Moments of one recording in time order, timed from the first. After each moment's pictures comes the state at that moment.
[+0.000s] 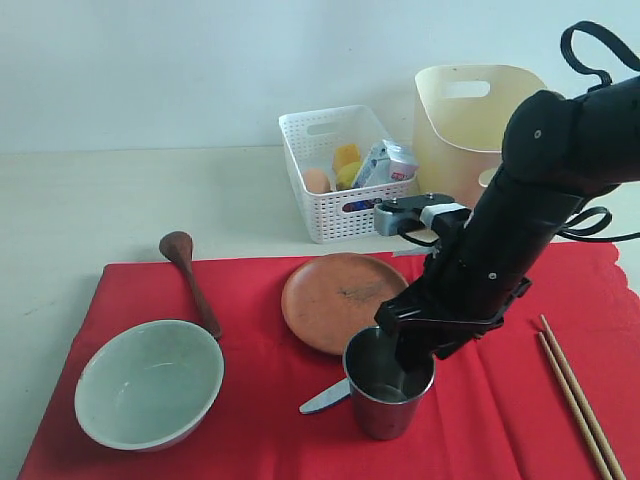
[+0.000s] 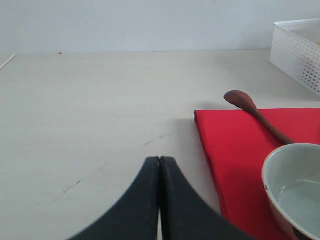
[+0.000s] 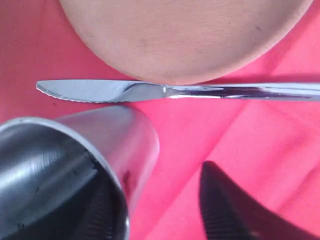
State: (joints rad) left arm -0.05 0.01 0.00 0.07 0.37 -0.06; right arm 0.41 1.82 -1.03 0.42 0.84 -0.36
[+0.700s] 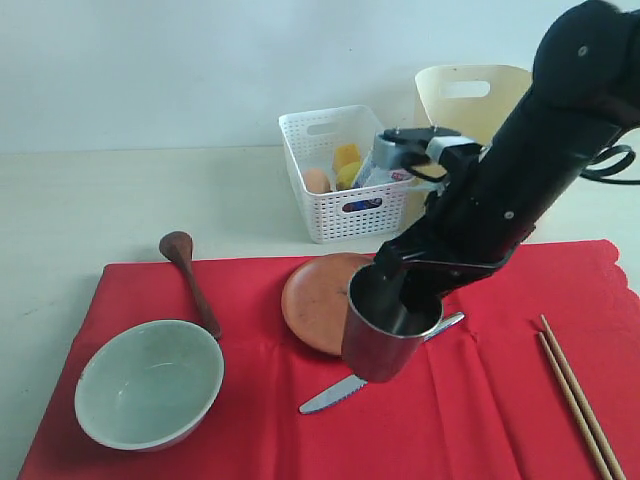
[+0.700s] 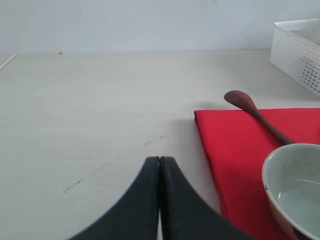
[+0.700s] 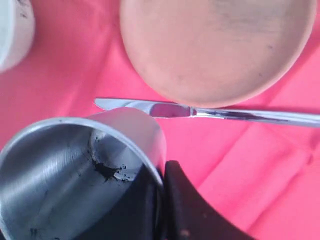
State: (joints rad) left arm -0.05 0.01 0.00 0.07 0.37 -0.06; right arm 0.41 1.68 -1.11 0.43 0.95 -0.37
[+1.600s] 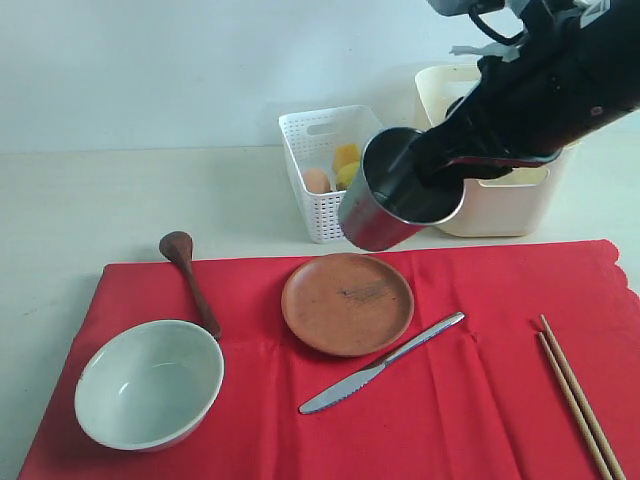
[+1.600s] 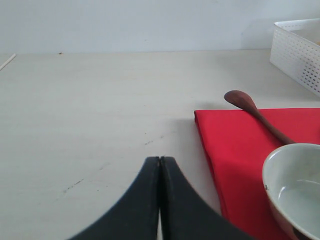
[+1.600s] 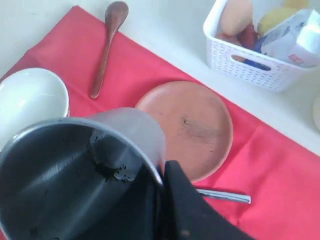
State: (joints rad) left arm -0.05 0.01 0.00 0.07 0.37 -0.06; right arm 0.41 1.38 -1.12 0.41 0.80 -0.41
